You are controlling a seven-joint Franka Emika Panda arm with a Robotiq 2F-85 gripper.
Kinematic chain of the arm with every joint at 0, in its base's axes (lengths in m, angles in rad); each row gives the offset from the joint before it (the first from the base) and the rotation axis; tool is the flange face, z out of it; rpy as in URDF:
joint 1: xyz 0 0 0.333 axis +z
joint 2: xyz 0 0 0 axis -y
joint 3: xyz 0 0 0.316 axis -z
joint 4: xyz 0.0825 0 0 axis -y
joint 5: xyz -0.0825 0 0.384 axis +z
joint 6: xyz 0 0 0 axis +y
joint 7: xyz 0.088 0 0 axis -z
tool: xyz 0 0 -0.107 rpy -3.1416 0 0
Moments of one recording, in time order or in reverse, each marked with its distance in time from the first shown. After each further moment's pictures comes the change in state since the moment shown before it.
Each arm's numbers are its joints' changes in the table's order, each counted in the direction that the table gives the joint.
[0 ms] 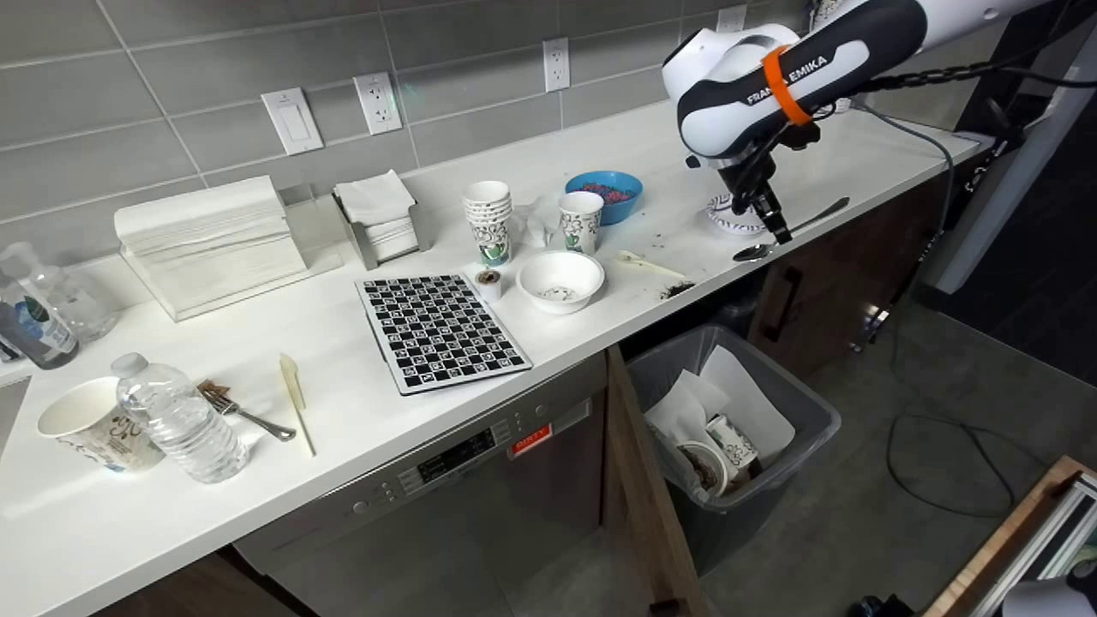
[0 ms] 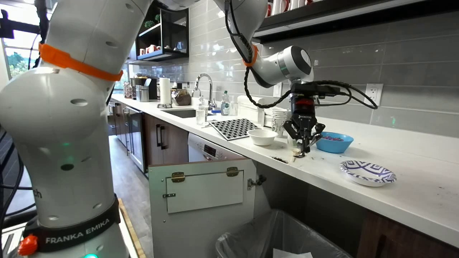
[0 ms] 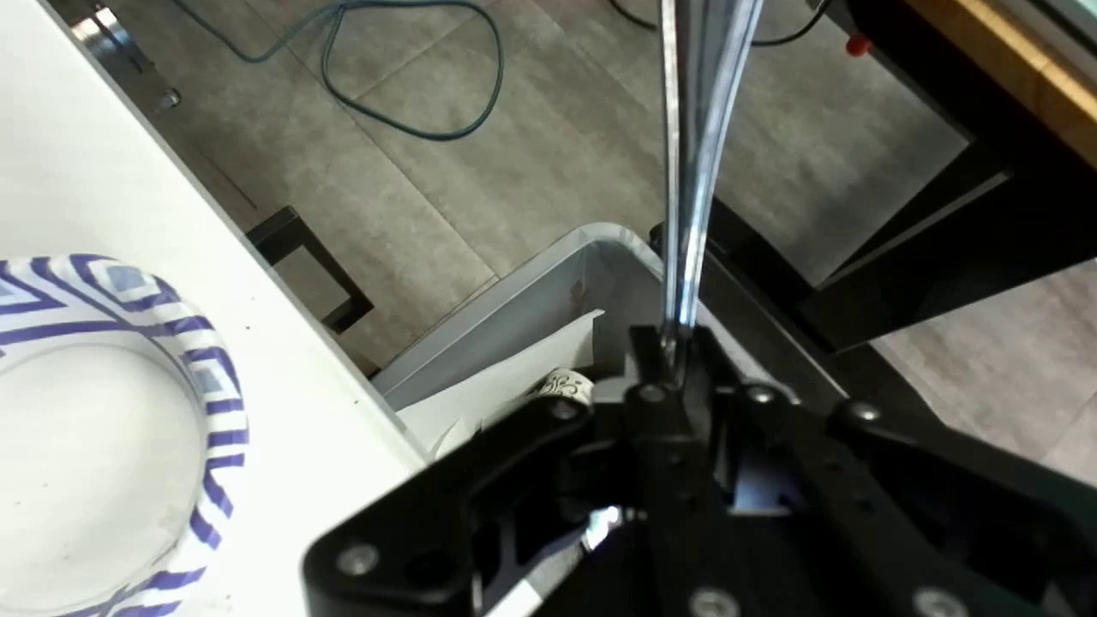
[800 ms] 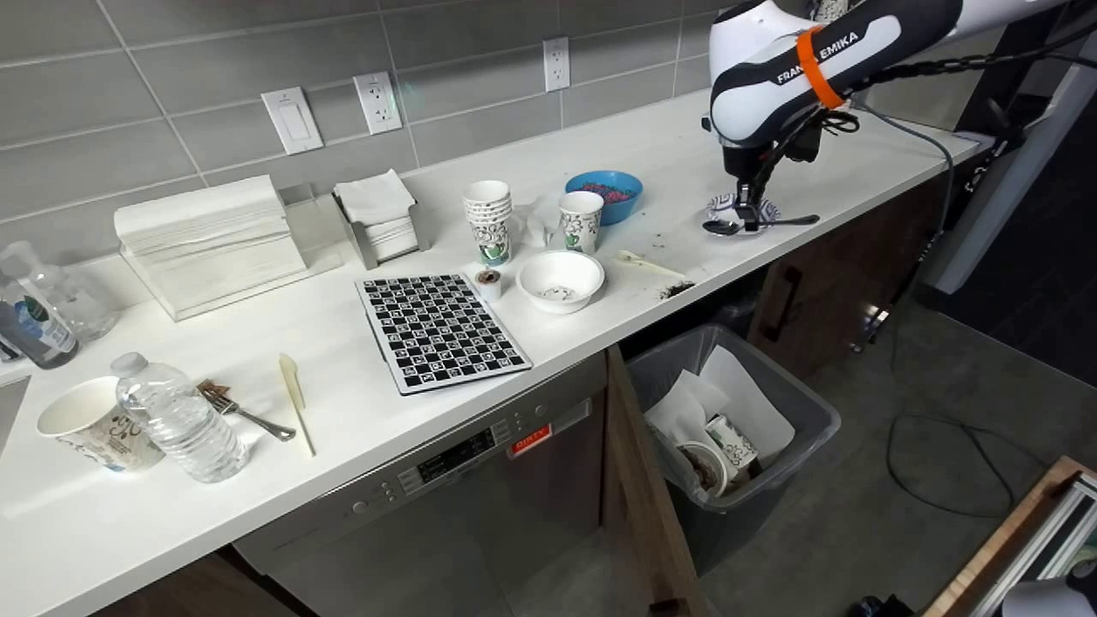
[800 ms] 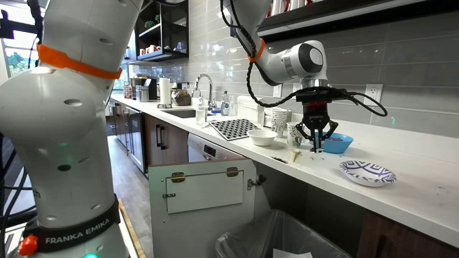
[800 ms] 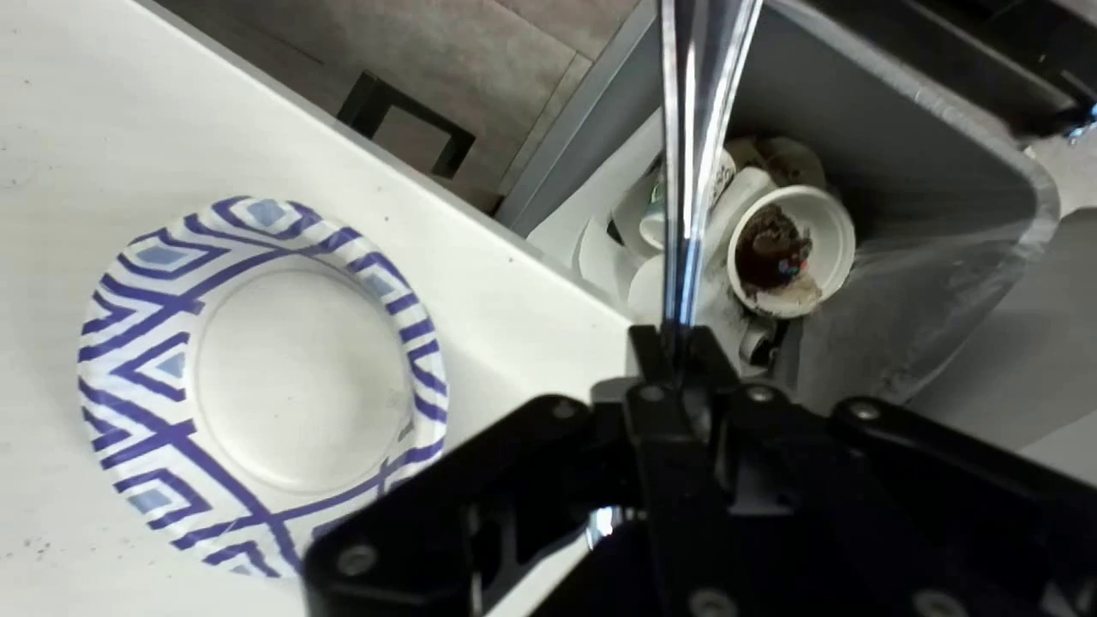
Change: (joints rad) arm -0.046 0.050 0.050 -0.080 0.157 -0.389 0.214
